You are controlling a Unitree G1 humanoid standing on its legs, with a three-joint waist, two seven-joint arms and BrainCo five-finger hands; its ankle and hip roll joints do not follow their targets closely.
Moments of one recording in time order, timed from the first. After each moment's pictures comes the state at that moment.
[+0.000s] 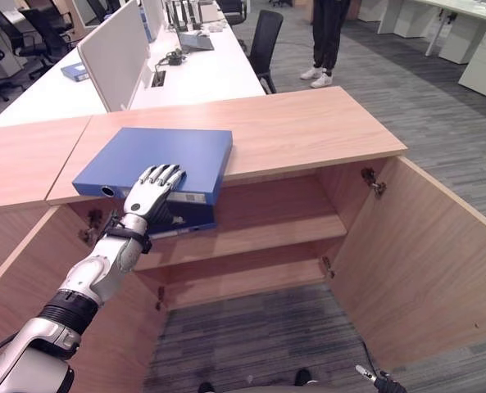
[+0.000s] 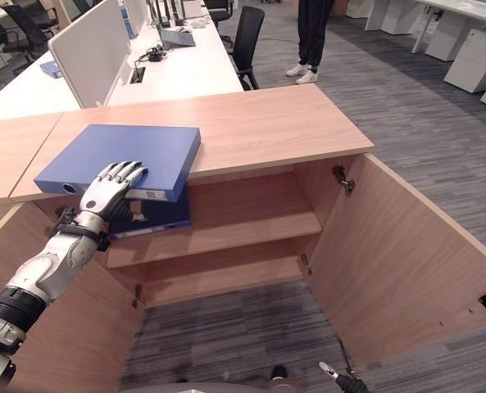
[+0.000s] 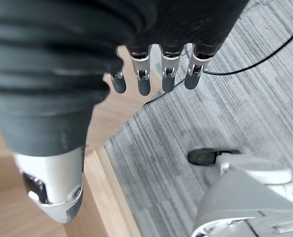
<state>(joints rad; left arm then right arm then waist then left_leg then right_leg) -0.40 0.78 -0.40 0.35 0.68 -0.11 0.34 0.10 -0.31 0.04 1.19 0.45 -0.10 -0.02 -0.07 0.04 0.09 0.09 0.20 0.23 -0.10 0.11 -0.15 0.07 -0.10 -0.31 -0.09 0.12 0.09</state>
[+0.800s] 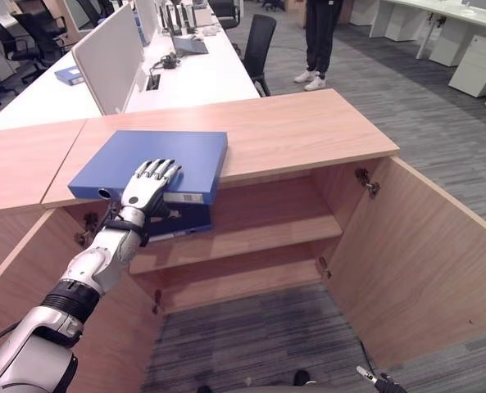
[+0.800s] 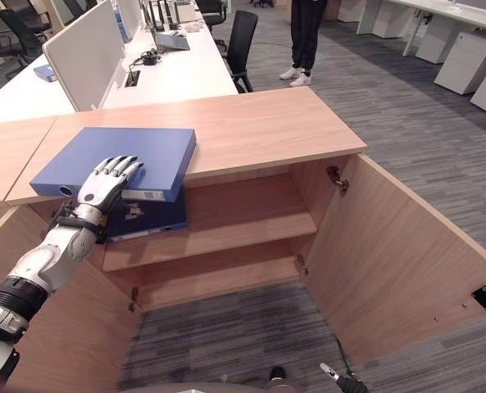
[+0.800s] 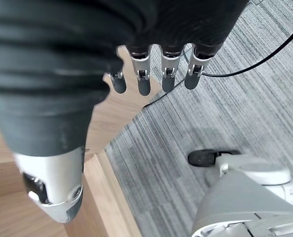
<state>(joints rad) -0.47 0.78 -0.43 0.42 0.69 -0.08 0.34 0.10 -0.31 0.04 1.19 0.45 -0.10 -0.02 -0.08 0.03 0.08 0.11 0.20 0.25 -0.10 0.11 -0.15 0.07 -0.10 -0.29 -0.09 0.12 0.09</state>
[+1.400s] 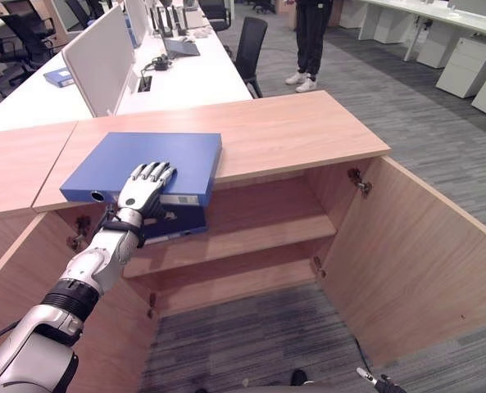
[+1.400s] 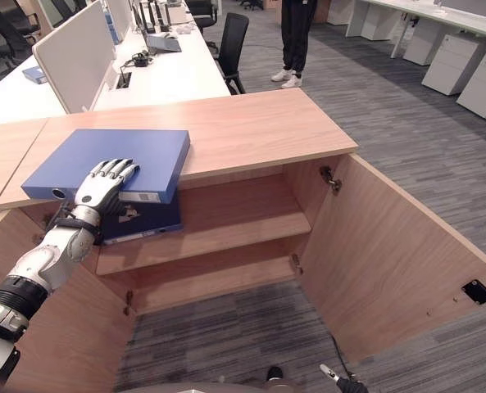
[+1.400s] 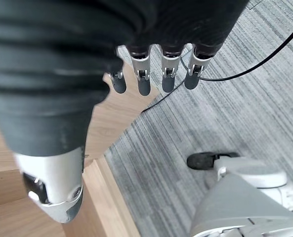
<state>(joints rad) -0.48 0.78 -0.45 0.48 0.69 -0.07 0.35 0.11 -0.31 0.04 1.19 0.45 -0.10 -0.02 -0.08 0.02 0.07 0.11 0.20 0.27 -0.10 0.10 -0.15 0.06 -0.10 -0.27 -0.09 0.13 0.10</state>
